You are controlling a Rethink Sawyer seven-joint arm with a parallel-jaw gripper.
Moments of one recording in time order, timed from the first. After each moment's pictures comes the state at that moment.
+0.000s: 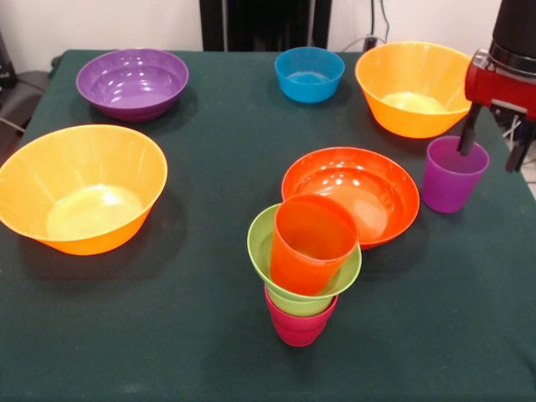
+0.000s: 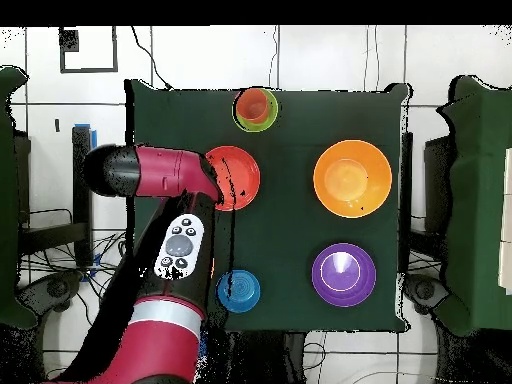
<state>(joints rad) 0.25 -0.40 -0.25 1.30 0.32 0.59 2.30</state>
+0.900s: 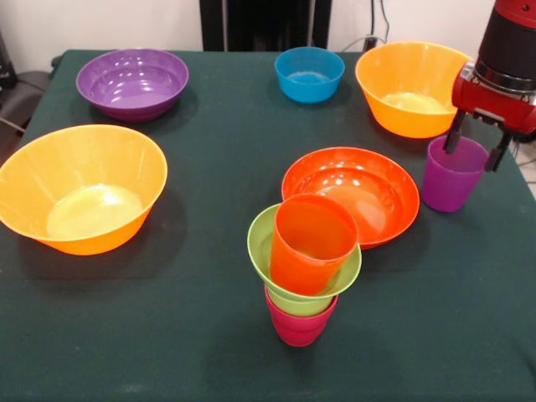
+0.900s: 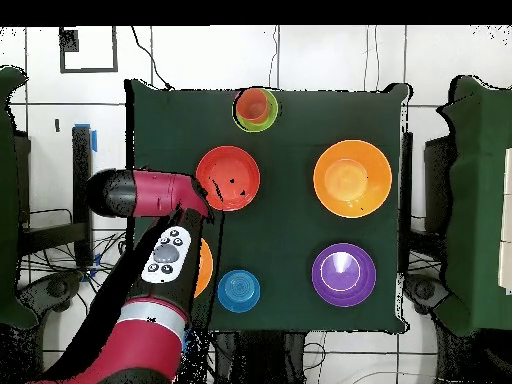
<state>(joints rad) 0.31 -0.36 -0.27 1.38 0.34 0.53 2.35</state>
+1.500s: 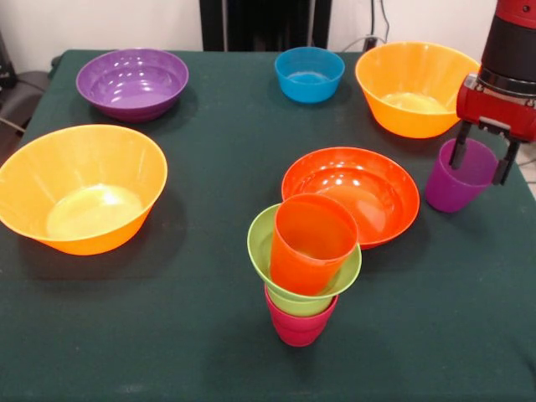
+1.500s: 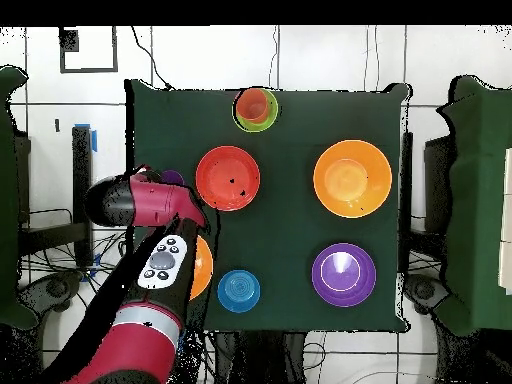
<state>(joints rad) 0.33 -0.35 -0.27 1.44 0.38 0.33 2.35</state>
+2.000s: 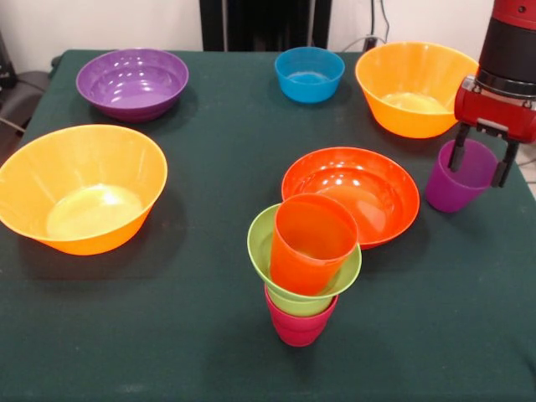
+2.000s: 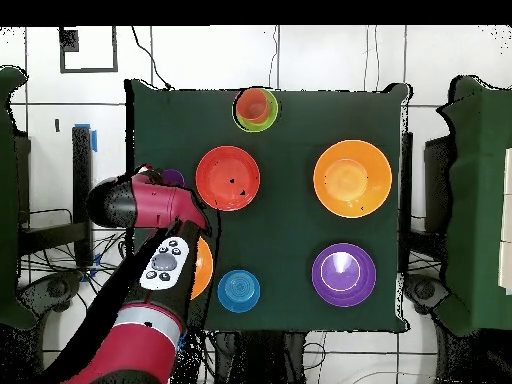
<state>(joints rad) 0.33 -0.35 -0.27 1.45 0.40 0.30 2.35</state>
